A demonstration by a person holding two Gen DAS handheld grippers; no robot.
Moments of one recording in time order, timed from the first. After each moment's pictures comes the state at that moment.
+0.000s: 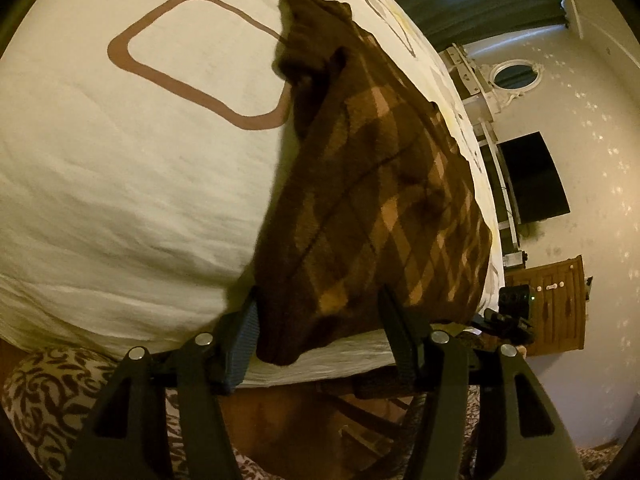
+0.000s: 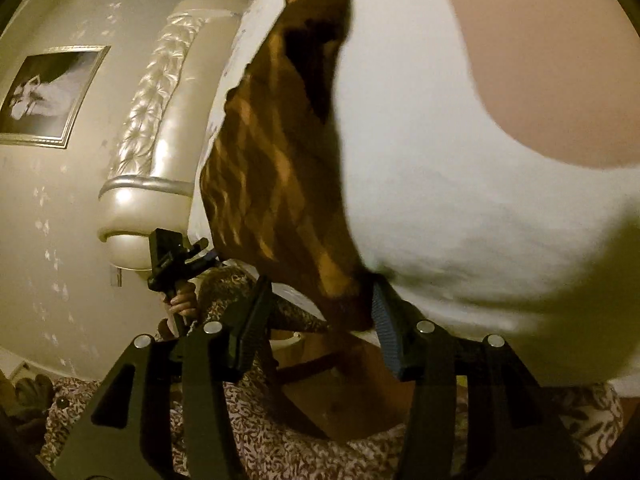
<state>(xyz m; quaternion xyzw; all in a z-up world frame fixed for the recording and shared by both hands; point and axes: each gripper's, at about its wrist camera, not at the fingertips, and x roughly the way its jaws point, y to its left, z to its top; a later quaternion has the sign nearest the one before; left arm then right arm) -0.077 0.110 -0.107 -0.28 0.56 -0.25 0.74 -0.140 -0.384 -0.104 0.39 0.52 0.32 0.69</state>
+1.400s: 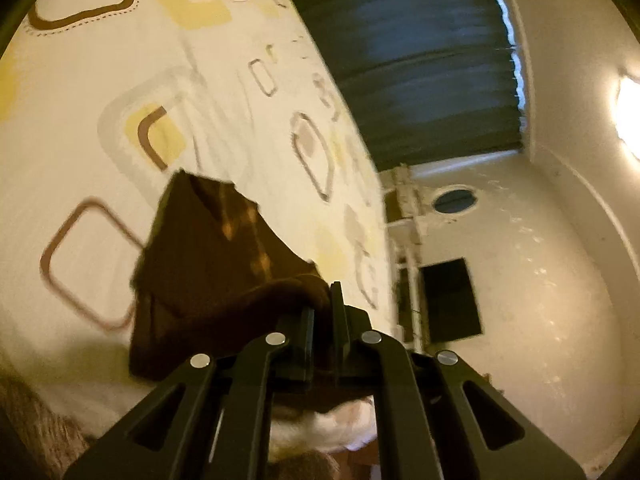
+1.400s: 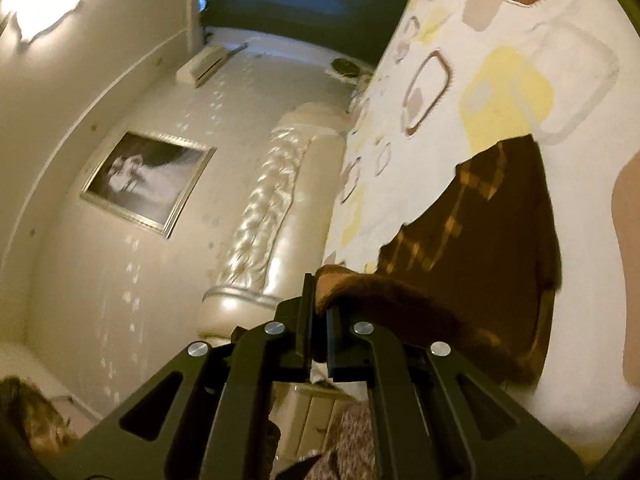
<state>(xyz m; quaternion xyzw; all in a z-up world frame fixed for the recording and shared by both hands) 0.013 0.137 0.037 -0.47 0.40 -0.22 0.76 -0.059 -0.413 0.051 0.53 0.29 0.34 0.72</state>
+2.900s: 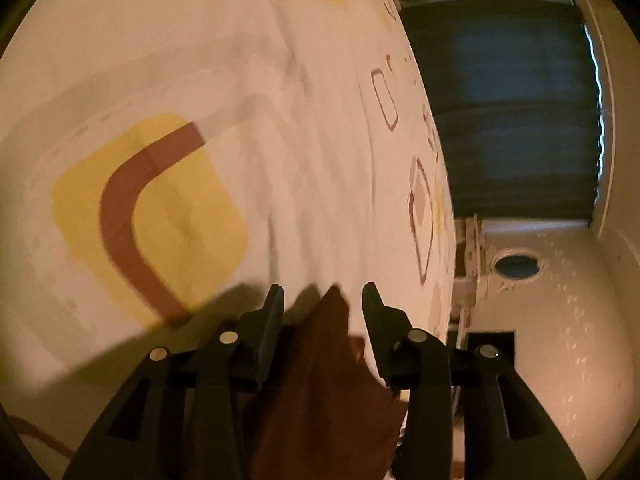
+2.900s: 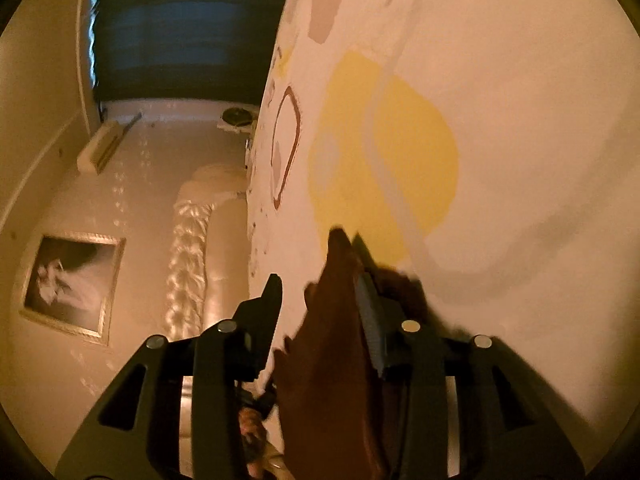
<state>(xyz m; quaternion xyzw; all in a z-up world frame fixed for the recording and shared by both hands) 0.156 0.161 -0.095 -0.50 0.45 -0.09 0.73 0.099 -0.438 -0.089 0.60 0.34 0.17 0.71</state>
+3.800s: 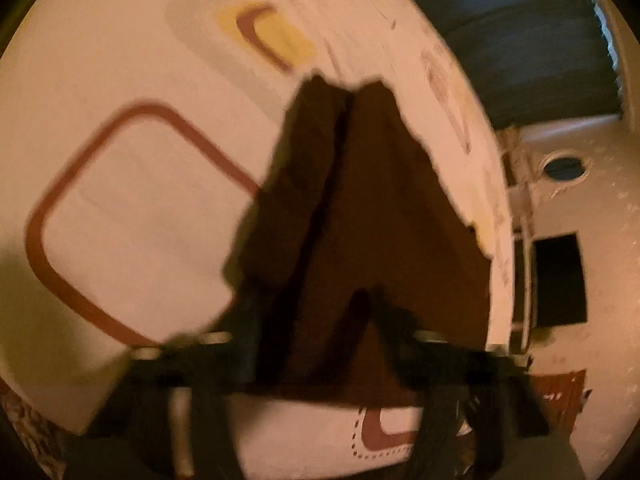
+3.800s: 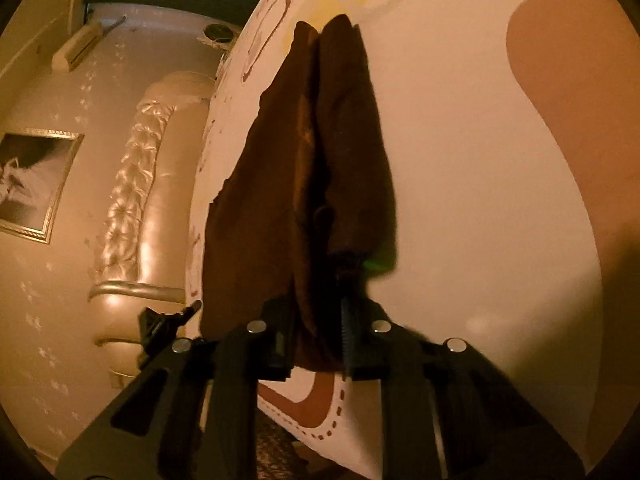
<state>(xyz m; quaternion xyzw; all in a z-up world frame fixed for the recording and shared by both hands) 0.000 0.117 -0.081 -0.35 0.55 -0.10 0.75 -0.038 -0.366 -0.095 0.47 0.46 0.20 0.73</state>
